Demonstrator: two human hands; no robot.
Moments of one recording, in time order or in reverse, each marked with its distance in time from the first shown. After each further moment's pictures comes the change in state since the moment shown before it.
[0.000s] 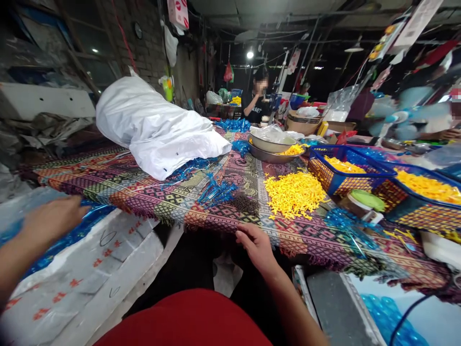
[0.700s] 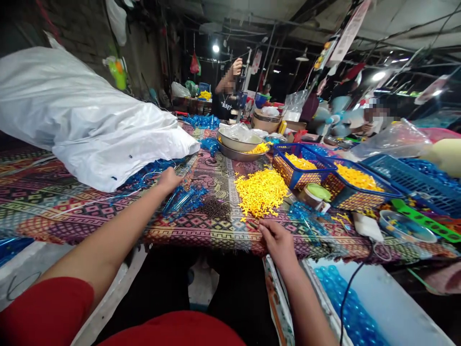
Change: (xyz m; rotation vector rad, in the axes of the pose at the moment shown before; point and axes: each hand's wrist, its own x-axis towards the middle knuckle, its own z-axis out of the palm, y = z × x) left_hand 0.155 0.310 0.150 -0.347 -0.144 0.090; right_hand 0.004 0.029 -0.111 -0.504 0.410 0.031
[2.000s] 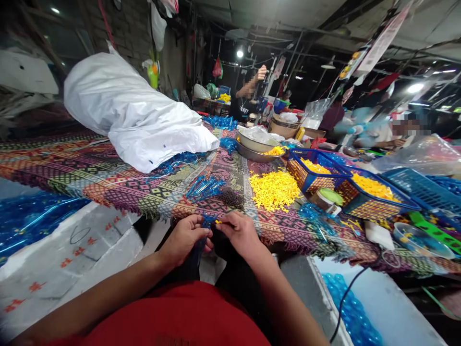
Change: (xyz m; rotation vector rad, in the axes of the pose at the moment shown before) left_hand -0.266 -0.012 -0.026 -1.196 -0.541 -0.076; right_hand -0.031 -0.114 0.051 0.080 -0.325 -0.486
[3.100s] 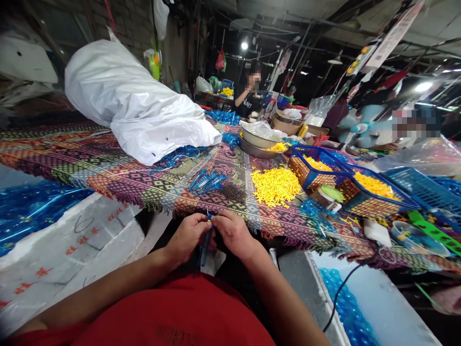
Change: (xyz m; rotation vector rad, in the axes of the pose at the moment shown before) left_hand -0.002 -0.018 0.006 -0.015 0.052 0.009; right_hand -0.010 -0.003 0.020 -0.015 -0.048 -0.355
